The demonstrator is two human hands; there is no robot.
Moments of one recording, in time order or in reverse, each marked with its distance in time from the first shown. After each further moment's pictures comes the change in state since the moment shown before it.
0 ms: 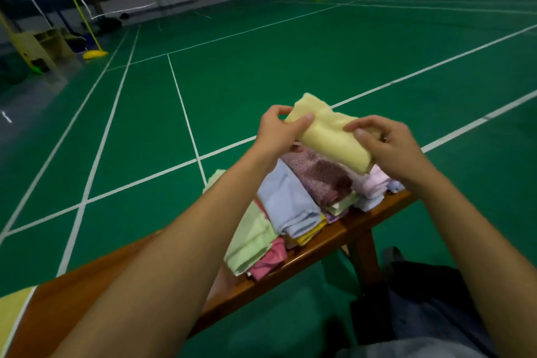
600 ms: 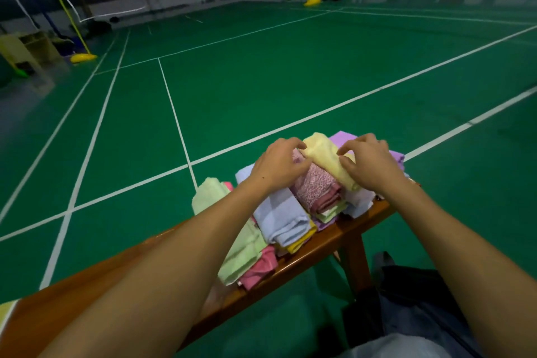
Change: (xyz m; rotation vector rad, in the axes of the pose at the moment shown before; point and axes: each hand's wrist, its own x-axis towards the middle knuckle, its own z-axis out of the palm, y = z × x) left_hand -0.002 -0.039 0.015 0.838 -0.217 0.305; right_hand 0.021 0.039 0.016 -0.760 -0.162 0.176
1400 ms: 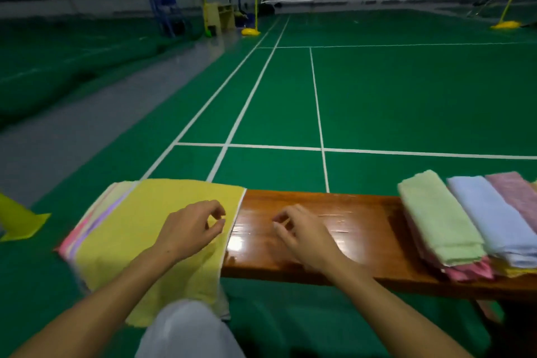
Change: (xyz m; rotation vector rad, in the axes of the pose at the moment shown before) left_hand -0.534 -0.282 -0.197 0.334 0.223 -0.643; right_hand -0.256 -0.426 0.184 0.419 -0.419 -0.785
